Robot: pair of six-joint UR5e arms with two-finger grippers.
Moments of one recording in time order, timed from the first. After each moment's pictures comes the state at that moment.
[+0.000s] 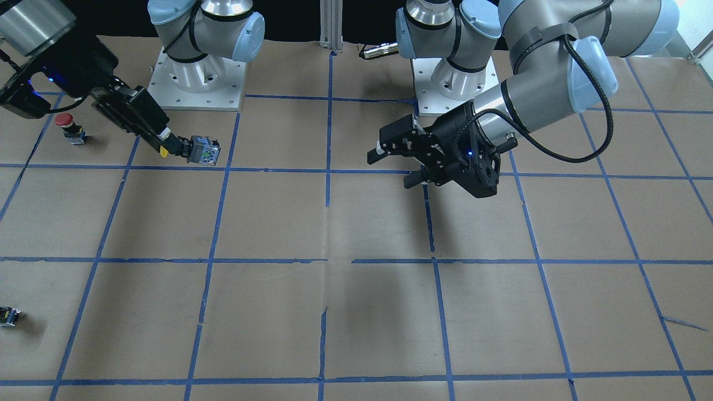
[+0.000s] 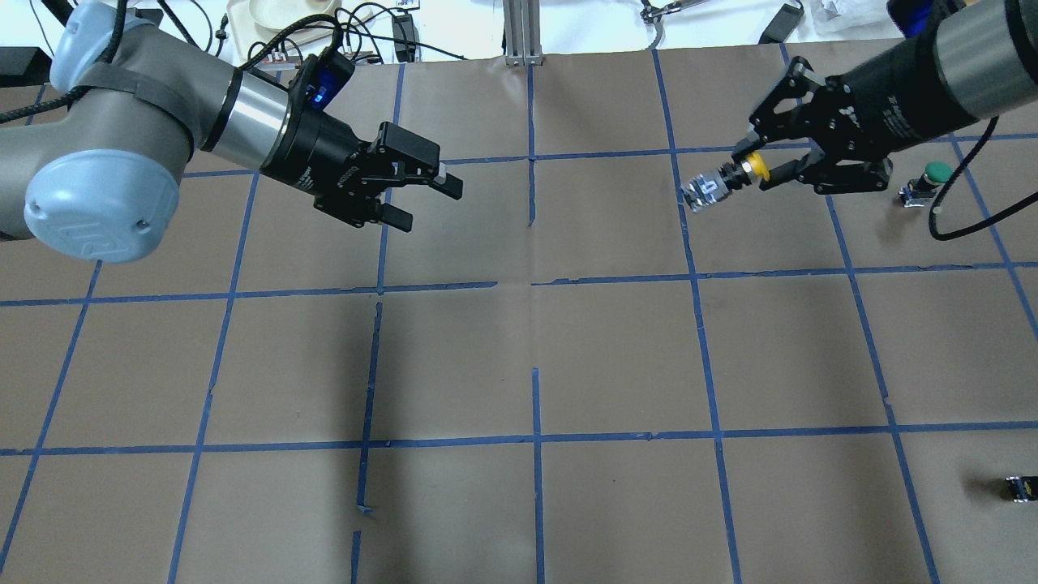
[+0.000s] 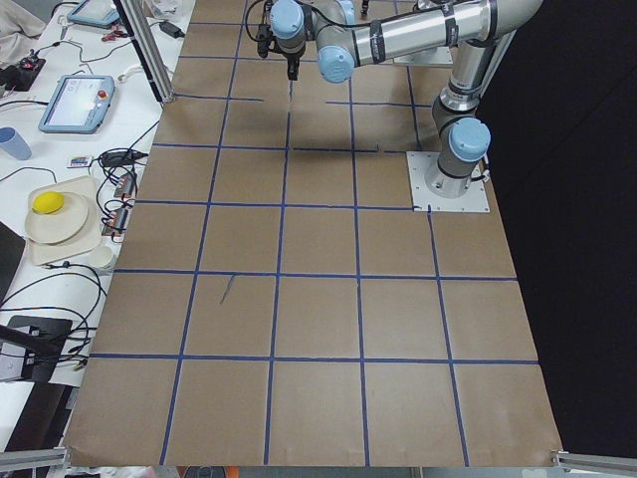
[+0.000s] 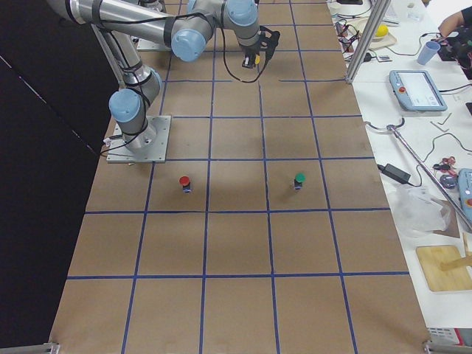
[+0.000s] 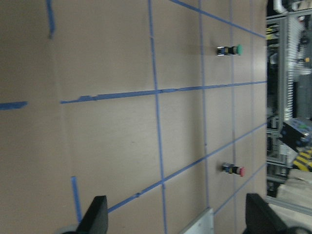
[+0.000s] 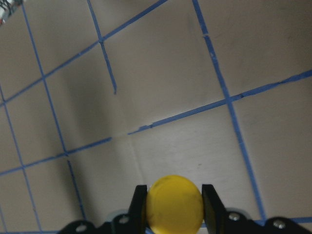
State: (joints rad) left arm -1.50 -1.68 -1.71 -1.38 1.10 0.16; right arm 1.22 -1.72 1.82 -1.69 -1.09 -0.08
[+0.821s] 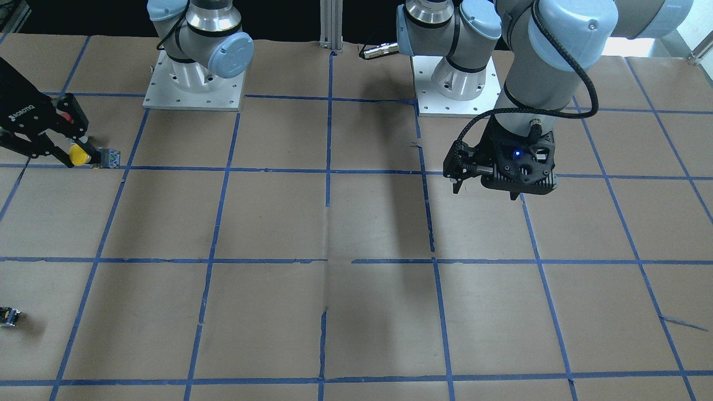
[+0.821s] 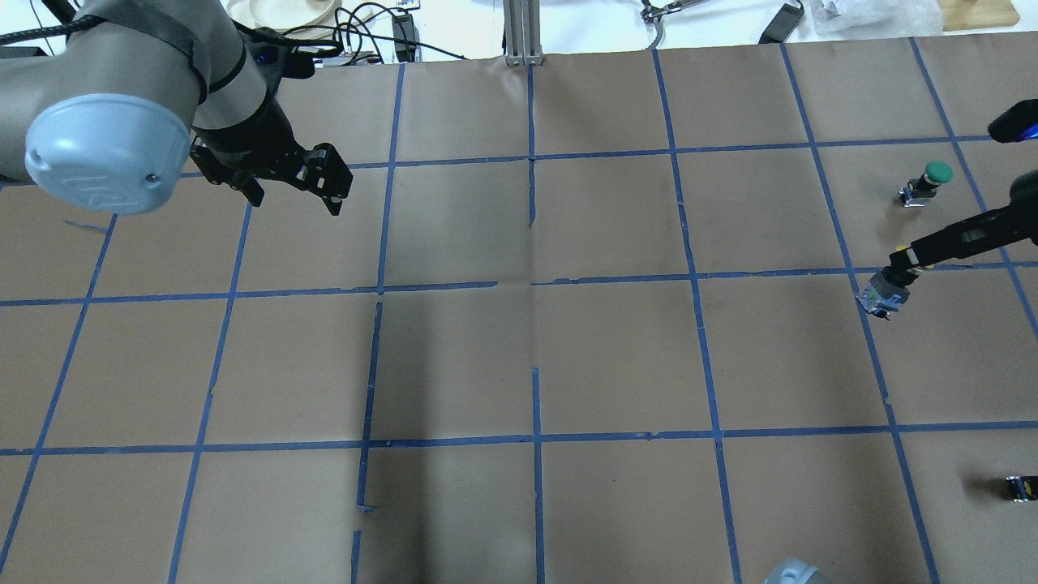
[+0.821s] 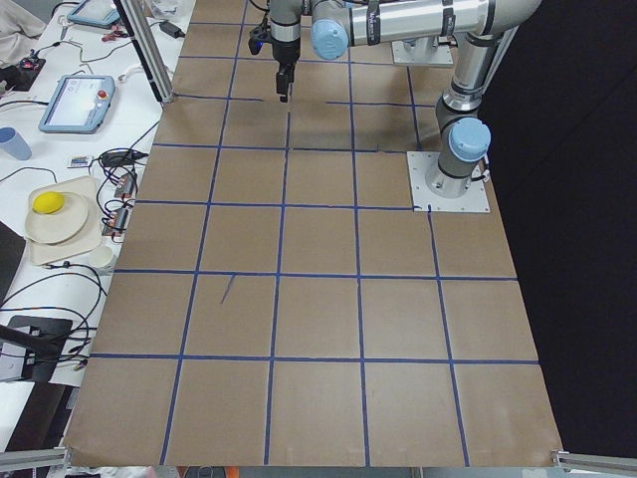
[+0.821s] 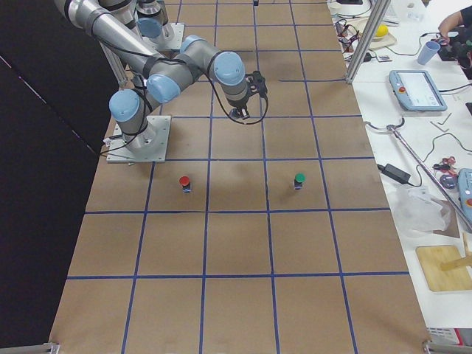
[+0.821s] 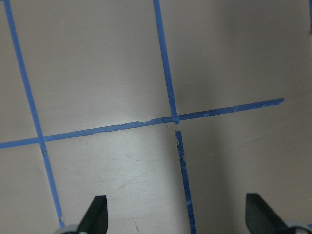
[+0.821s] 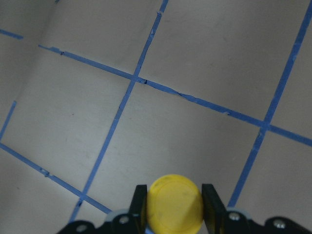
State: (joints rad) left arm -1.57 -1.66 -1.62 -1.37 1.62 0.16; right arm 0.88 -1.71 1.97 -1.72 -1.17 -1.15
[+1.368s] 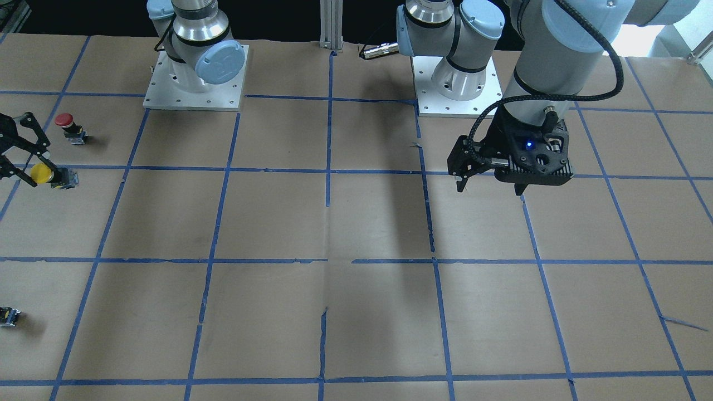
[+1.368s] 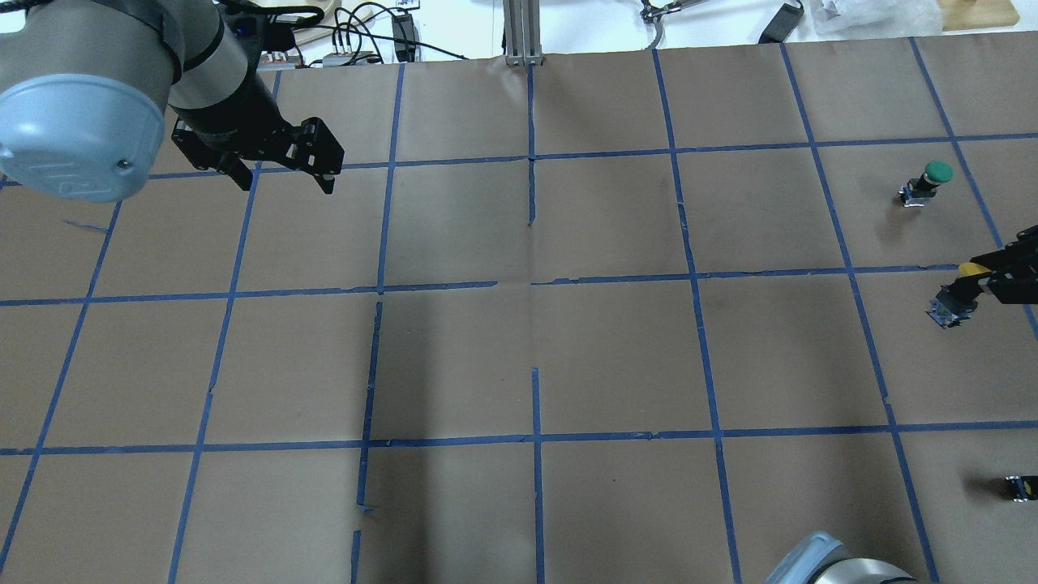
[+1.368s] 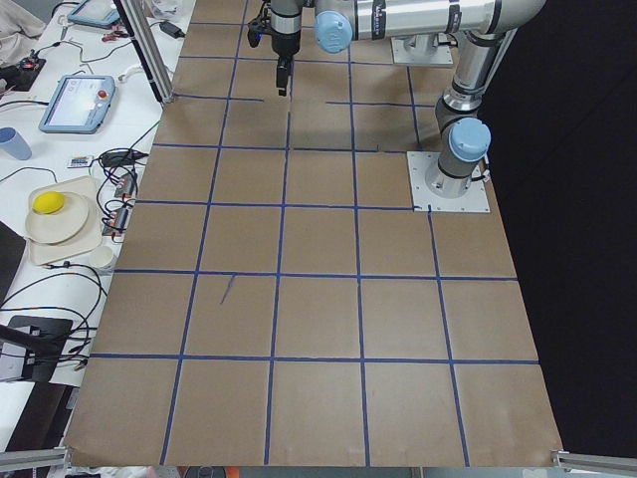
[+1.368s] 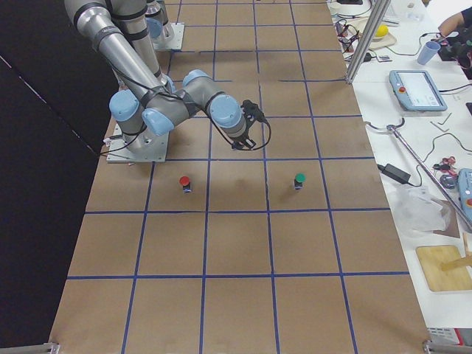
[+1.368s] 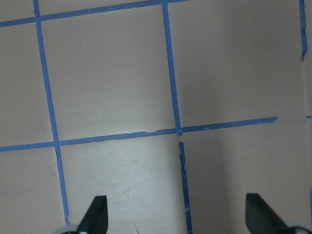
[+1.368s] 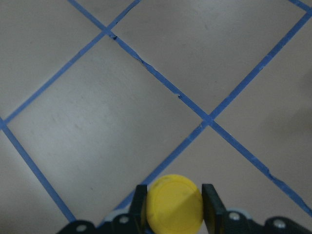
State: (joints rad) left arm -1.55 -1.65 -1.61 -1.38 1.59 0.08; right arm 0.70 -1.55 1.97 -1.83 -1.16 -1.73
